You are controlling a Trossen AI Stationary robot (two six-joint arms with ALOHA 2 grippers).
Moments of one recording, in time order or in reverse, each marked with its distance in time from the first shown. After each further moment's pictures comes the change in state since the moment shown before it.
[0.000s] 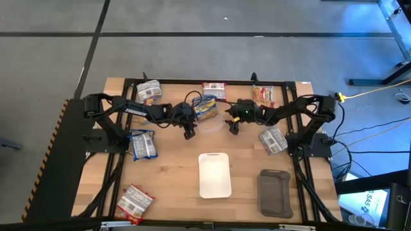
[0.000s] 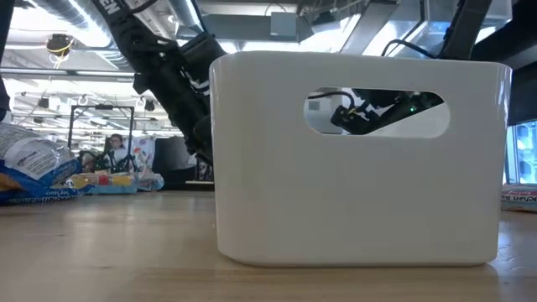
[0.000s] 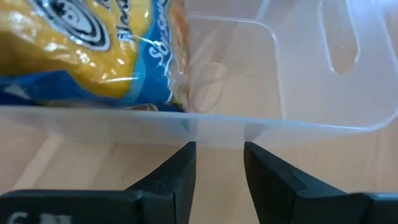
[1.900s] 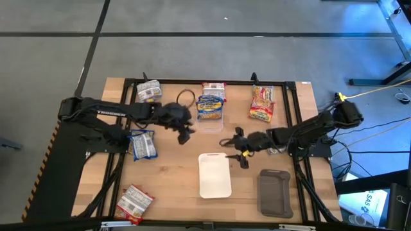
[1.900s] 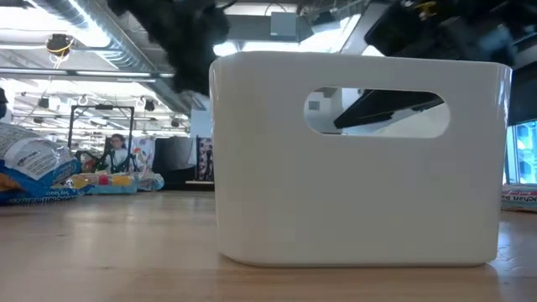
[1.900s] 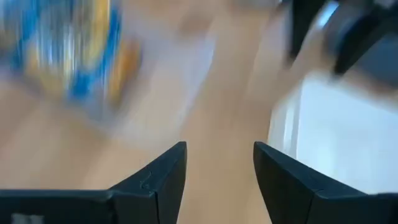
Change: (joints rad) left arm -0.200 -0.311 0.202 -0.511 0.005 -0.281; right arm 0.603 -0.299 -0.002 -0.216 0.190 0.182
